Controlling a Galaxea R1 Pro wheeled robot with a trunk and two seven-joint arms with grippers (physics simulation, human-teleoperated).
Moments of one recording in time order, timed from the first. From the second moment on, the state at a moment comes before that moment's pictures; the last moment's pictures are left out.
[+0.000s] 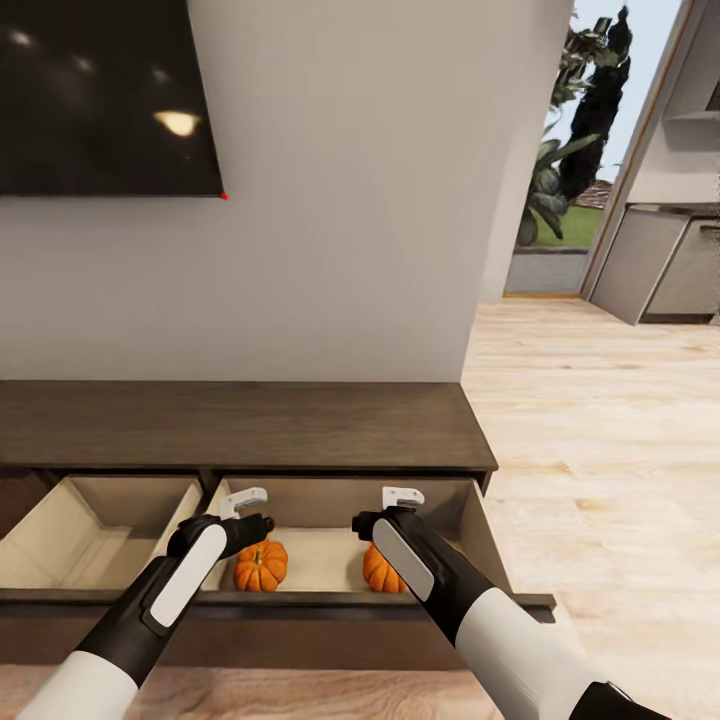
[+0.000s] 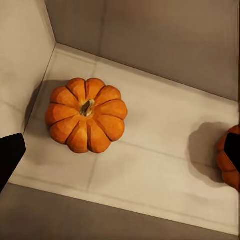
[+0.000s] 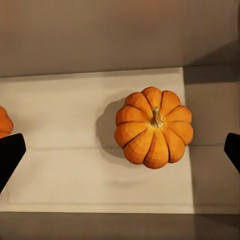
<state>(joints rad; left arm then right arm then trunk) -0.53 0.15 -0.30 -1.15 0.87 0.69 0.58 -0.75 0.17 0.62 -0.77 -0.83 0.53 -0.64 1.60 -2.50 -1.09</state>
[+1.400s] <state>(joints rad) -0.53 0.15 -0.30 -1.15 0.87 0.69 0.58 -0.75 0.17 0.62 -0.78 -0.83 0.52 -0.64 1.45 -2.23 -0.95</state>
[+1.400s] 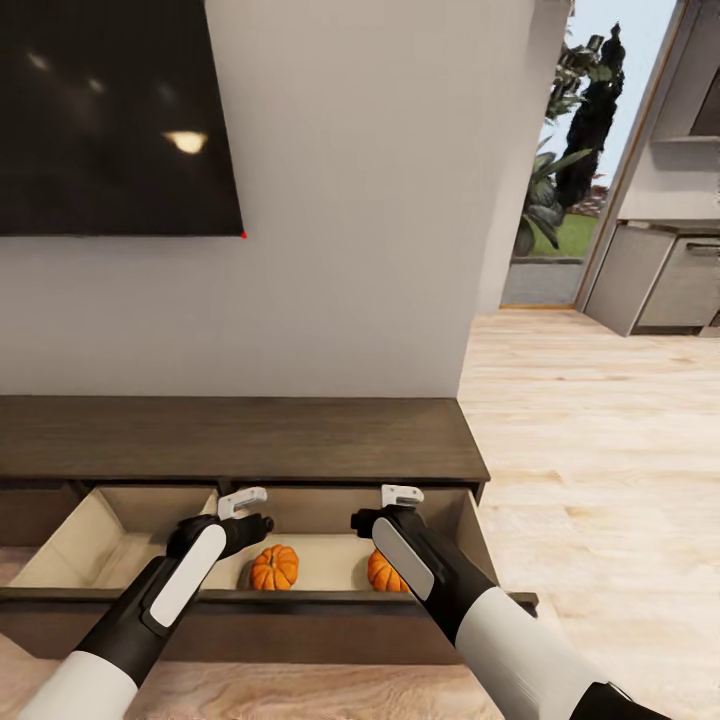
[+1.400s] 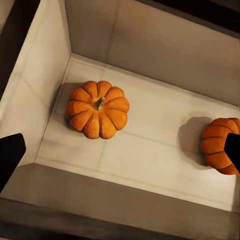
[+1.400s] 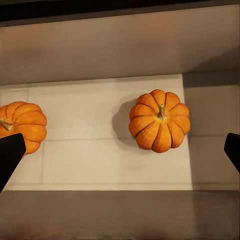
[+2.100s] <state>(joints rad) -0.53 0.15 -0.30 -1.17 0.87 0.69 0.58 -0.75 0.17 0.62 -0.78 -0.83 0.51 -0.64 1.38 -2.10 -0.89</state>
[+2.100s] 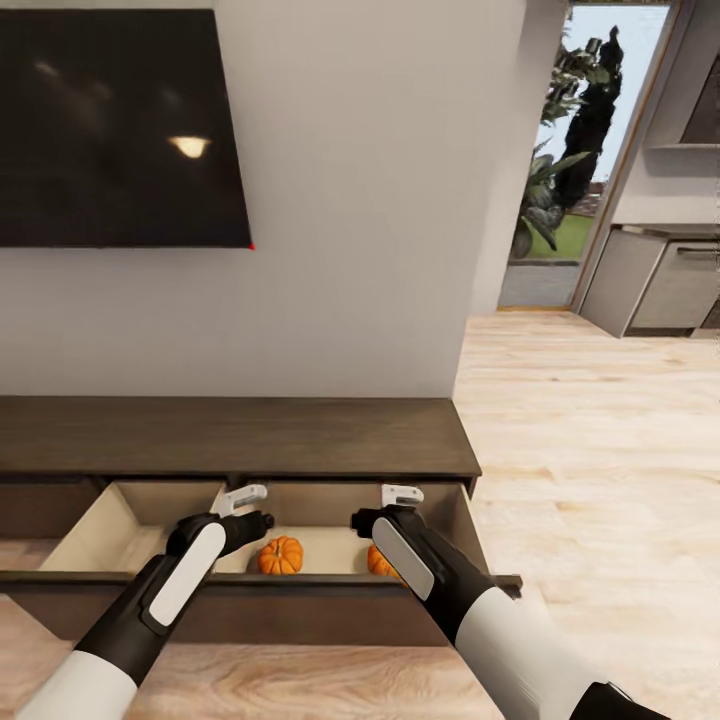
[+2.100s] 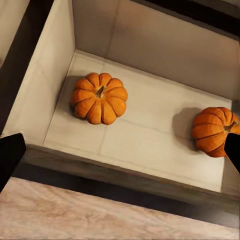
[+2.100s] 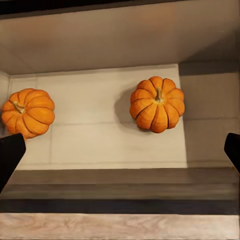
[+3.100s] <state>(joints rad) -0.53 0.15 -0.30 -1.20 0.87 0.69 0.58 -0.75 0.17 0.62 -0.78 -0.83 0.51 -0.64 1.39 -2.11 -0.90</state>
